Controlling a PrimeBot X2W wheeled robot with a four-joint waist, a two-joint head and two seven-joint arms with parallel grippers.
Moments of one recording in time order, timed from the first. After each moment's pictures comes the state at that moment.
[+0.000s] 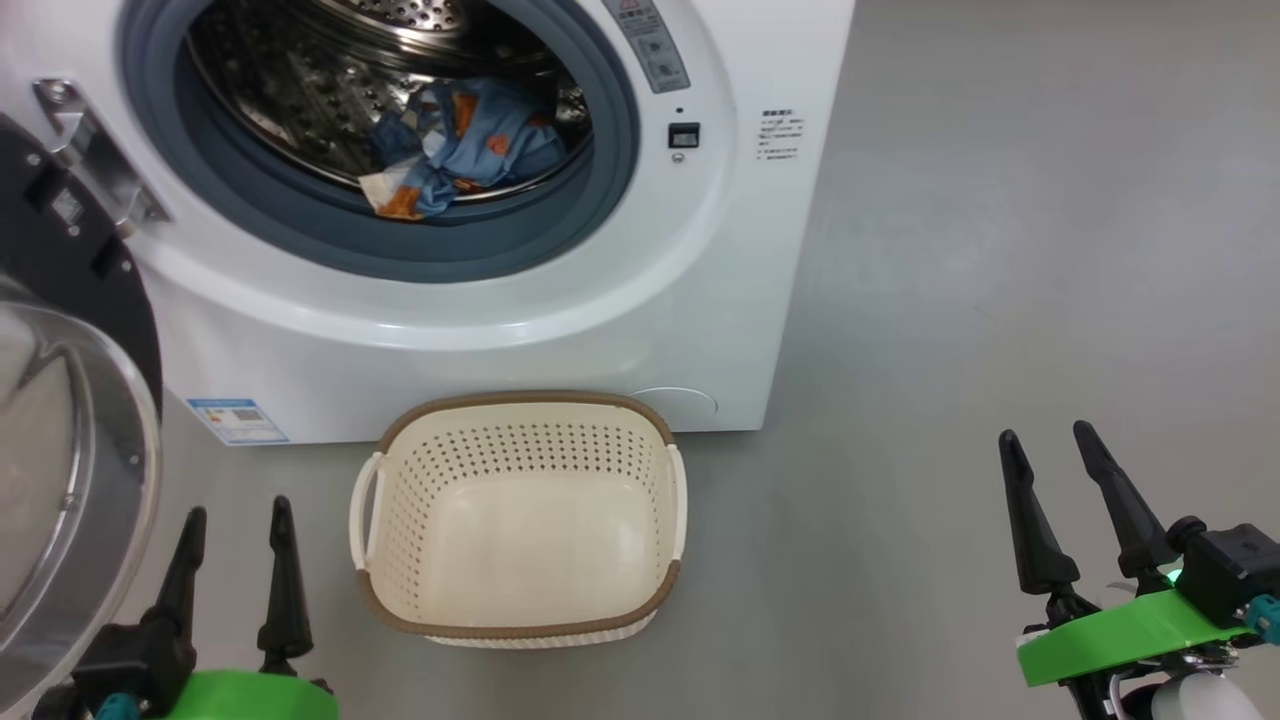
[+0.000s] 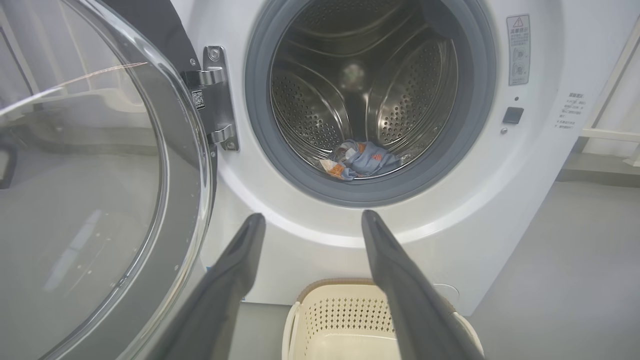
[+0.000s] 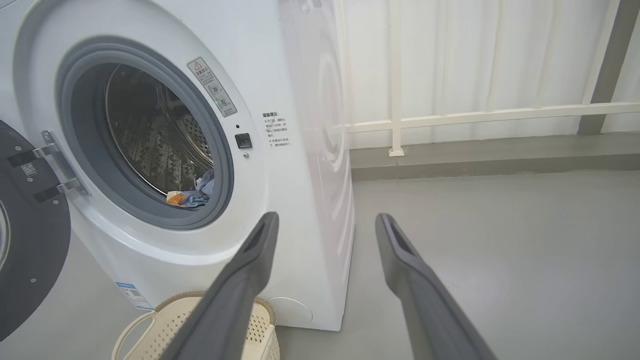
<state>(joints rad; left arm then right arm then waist) -0.13 0.04 0.13 0.30 -0.14 -0.13 -0.26 -0.05 -0.16 0.05 0.14 0.34 0.13 -0.26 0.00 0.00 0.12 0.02</state>
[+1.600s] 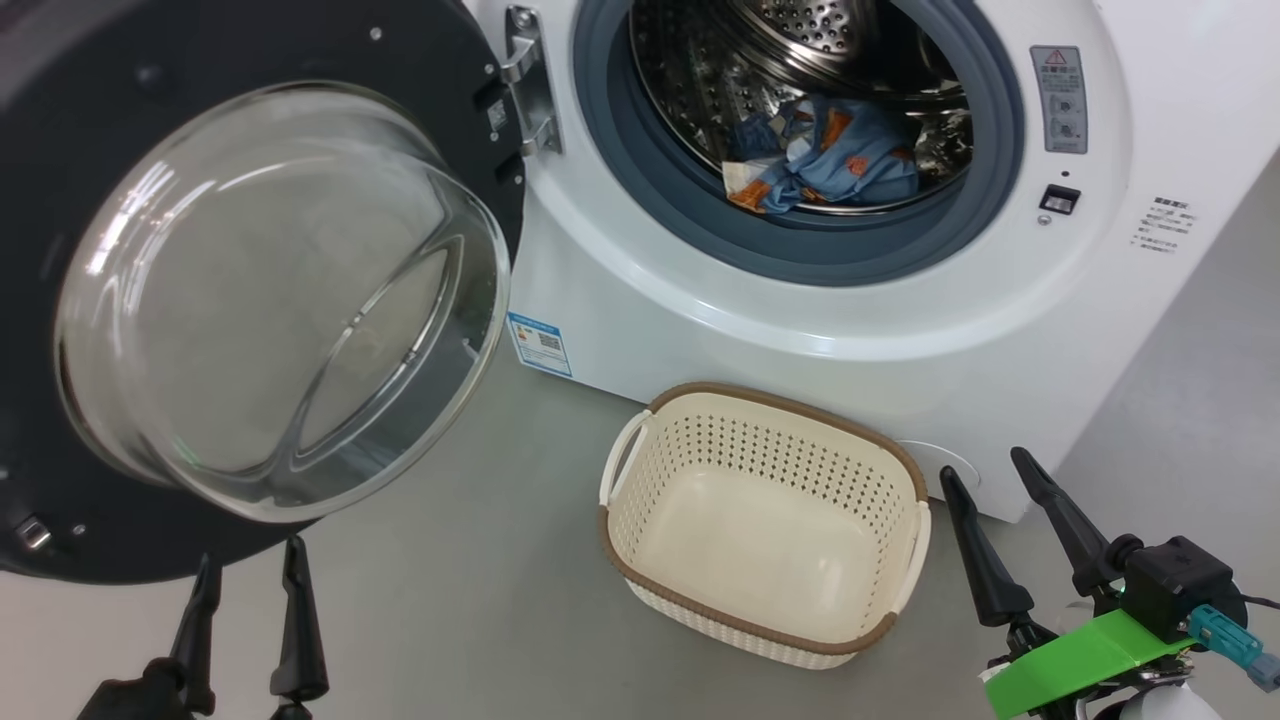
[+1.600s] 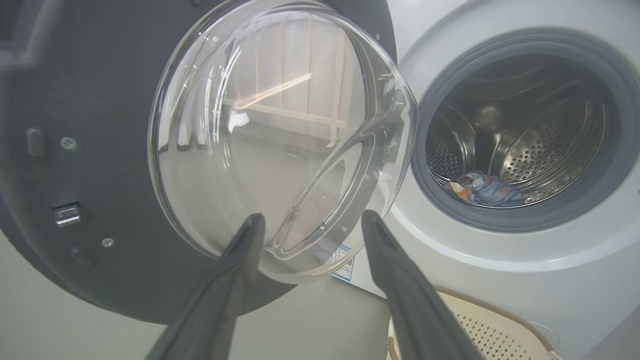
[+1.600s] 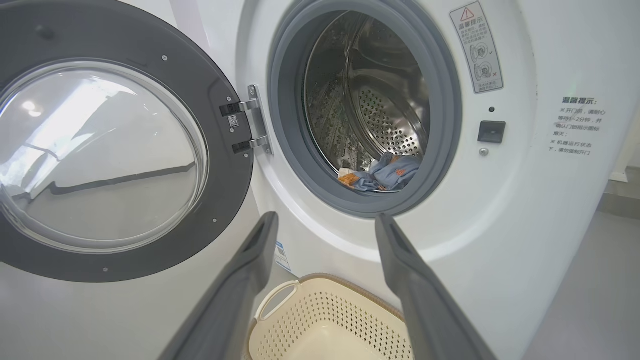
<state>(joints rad) -0.01 0.04 0.07 0.19 -0.25 -0.05 -0.26 -0.06 -0.22 0.19 0.16 0.35 0.13 -0.26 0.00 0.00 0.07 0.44</state>
